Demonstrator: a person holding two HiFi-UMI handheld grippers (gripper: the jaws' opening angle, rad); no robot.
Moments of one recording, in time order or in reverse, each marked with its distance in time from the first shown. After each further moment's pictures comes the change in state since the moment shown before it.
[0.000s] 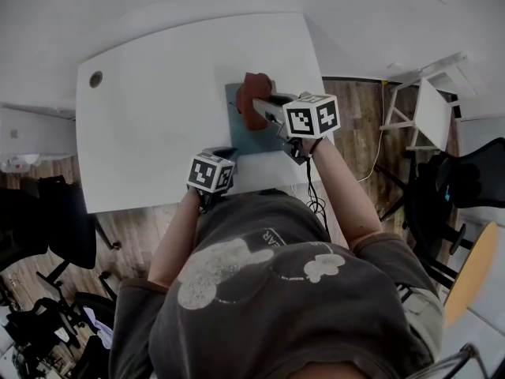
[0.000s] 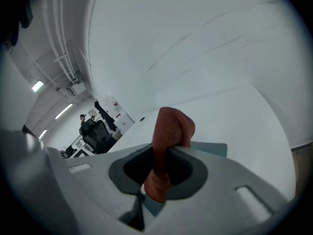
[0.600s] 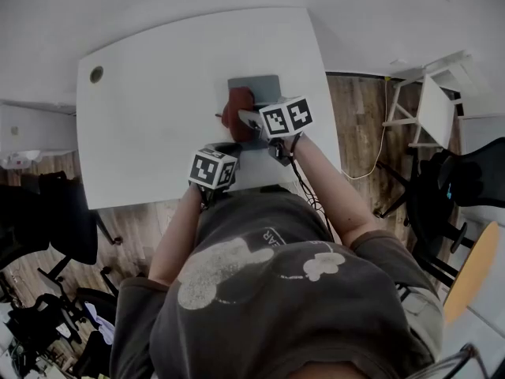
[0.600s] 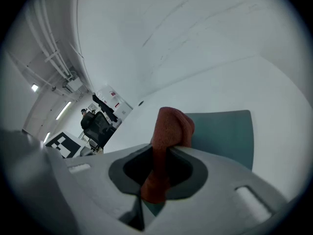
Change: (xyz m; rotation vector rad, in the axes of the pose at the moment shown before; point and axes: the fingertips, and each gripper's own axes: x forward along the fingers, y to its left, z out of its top) left arm 0.005 -0.001 -0.007 -0.010 0.011 -0.027; right arm 0.058 0.005 -0.063 0.067 0.169 0.023
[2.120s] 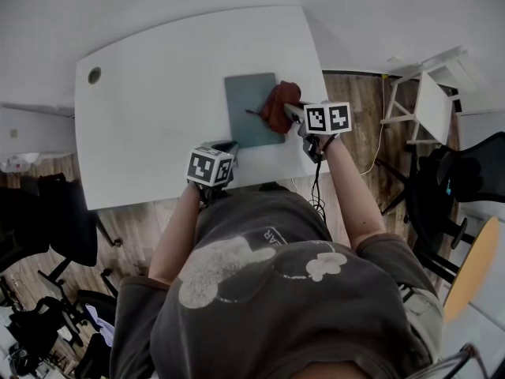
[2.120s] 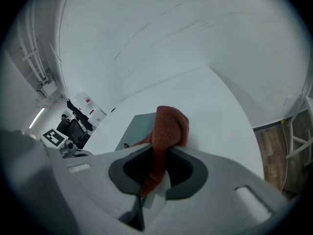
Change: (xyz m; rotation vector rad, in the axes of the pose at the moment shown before) left arm -0.004 0.001 0.001 -0.012 -0.029 0.011; right arm -0.091 -0.108 -0.032 0.110 -0.077 -0.277
